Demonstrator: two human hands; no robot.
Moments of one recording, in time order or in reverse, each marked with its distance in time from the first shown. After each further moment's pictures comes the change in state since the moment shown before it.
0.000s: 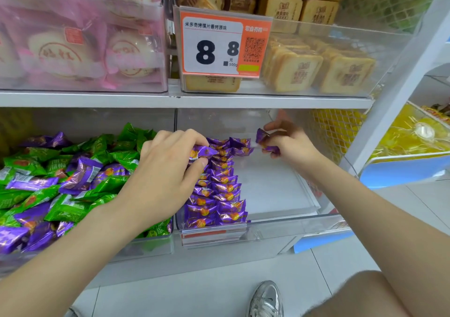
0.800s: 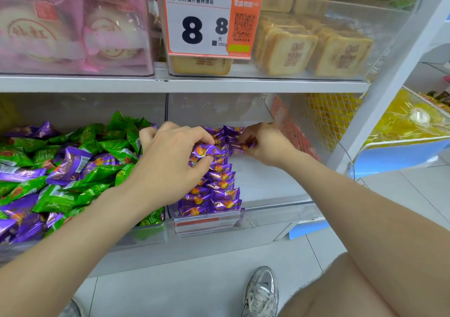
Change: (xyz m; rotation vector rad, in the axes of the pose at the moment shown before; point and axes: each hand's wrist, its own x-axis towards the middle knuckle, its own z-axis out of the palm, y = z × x) left_hand 0.012 0.002 0.027 0.054 0.045 -0.015; right_hand 0.024 0.037 0.018 -0.869 -0.182 -0.428
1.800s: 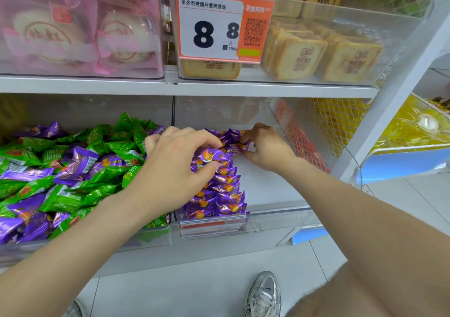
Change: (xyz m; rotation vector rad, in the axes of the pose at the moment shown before) left_hand -0.008 0.001 -0.008 -0.125 -0.026 -0.034; right_hand 0.011 -0.004 0.016 -0.171 0.007 0.016
